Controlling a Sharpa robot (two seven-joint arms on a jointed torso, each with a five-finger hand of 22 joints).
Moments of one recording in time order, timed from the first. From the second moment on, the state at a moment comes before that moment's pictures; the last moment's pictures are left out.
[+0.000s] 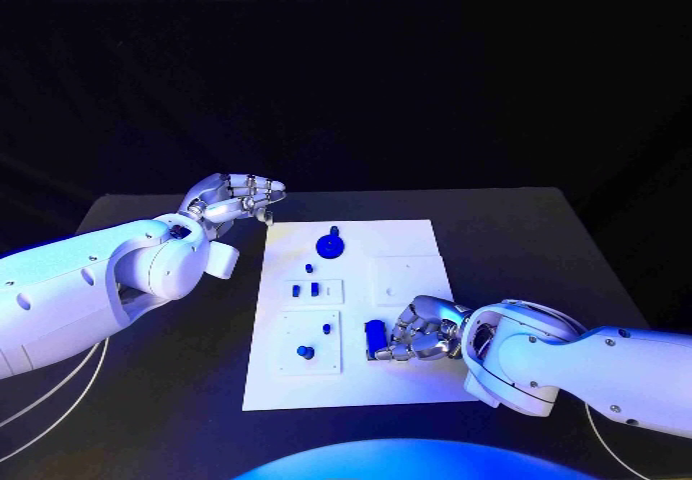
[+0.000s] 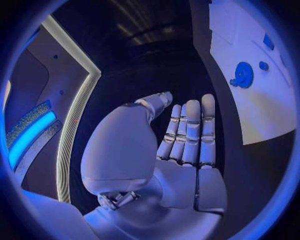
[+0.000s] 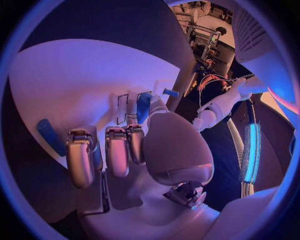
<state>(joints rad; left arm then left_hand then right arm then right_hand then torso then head) 1.18 -0.85 -0.01 1.43 -0.17 -0.25 0.27 1.39 -0.21 0.54 0.06 0.20 0.83 0.21 0.35 0.32 0.83 0.15 0.45 0.17 0.97 0.08 1.25 0.45 0.17 0.86 0.17 0.94 0.75 1.06 -0.97 -0.19 1.91 -1.11 -0.33 -0.48 1.26 0.02 -0.09 0.29 0.19 1.00 0.06 0.42 0.59 1.47 -0.01 1.43 1.31 1.47 -0.07 1.53 1.31 0.01 1.47 0.03 1.57 1.31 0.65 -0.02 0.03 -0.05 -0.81</state>
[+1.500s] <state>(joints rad) 1.18 -0.86 -0.01 1.43 -0.17 -0.24 0.28 1.39 -0.21 0.54 0.06 0.20 0.83 0.21 0.35 0.32 0.83 0.16 0.45 0.17 0.97 0.08 1.25 0.45 0.17 0.86 0.17 0.94 0.75 1.12 -1.19 -0.19 1.92 -1.17 -0.36 -0.45 1.30 -0.09 -0.08 0.28 0.15 1.00 0.07 0.39 0.59 1.47 -0.01 1.42 1.31 1.47 -0.07 1.53 1.31 0.01 1.47 0.03 1.57 1.31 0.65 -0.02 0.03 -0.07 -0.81</state>
